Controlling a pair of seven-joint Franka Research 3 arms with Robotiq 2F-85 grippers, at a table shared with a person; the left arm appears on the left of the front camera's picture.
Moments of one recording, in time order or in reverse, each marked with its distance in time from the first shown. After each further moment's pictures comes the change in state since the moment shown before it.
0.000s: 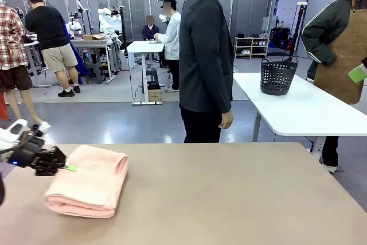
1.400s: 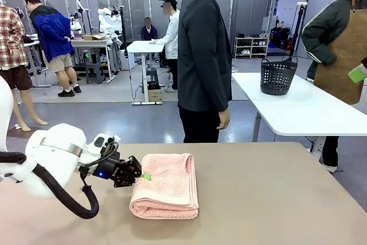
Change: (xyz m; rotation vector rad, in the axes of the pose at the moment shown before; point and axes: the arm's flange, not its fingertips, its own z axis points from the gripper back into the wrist) left arm -0.020 -0.111 -0.218 -0.142 0.041 0.083; right arm 0.000 0.000 0.000 0.000 0.001 0.001
